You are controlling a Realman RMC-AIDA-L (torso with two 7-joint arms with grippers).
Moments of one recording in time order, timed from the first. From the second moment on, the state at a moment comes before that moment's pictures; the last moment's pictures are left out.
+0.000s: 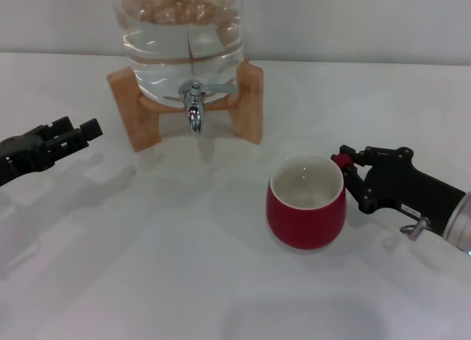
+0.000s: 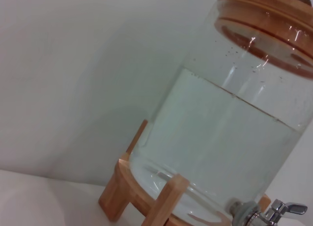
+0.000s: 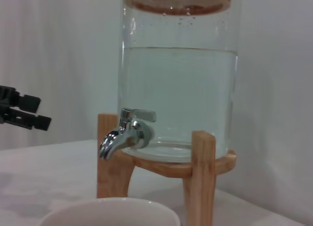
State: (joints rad) left arm -0.27 -2.06 0.65 0.75 -1.46 -1.43 1.47; right arm 0.28 2.01 1.33 0.67 -0.60 0.90 -2.47
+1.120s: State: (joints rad) left arm -0.28 -2.06 0.65 0.75 -1.46 -1.43 1.47; right arm 0.46 2.03 1.09 0.74 -0.40 0.50 -2.47
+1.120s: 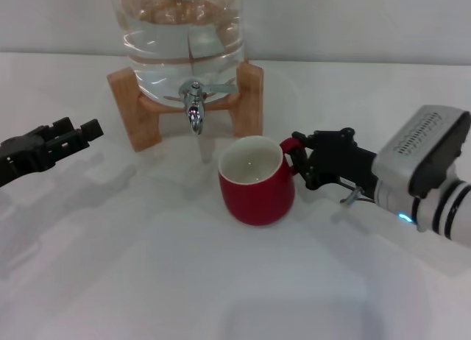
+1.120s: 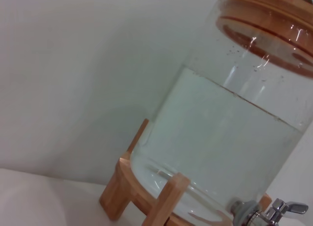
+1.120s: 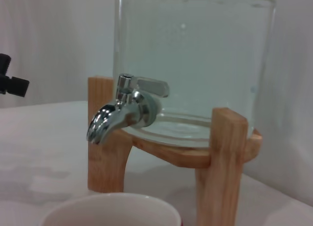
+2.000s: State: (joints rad) left arm -0.27 -2.06 0.65 0.75 -1.46 -1.43 1.47; right arm 0.59 2.03 1.01 0.73 -0.32 0.42 -2.47
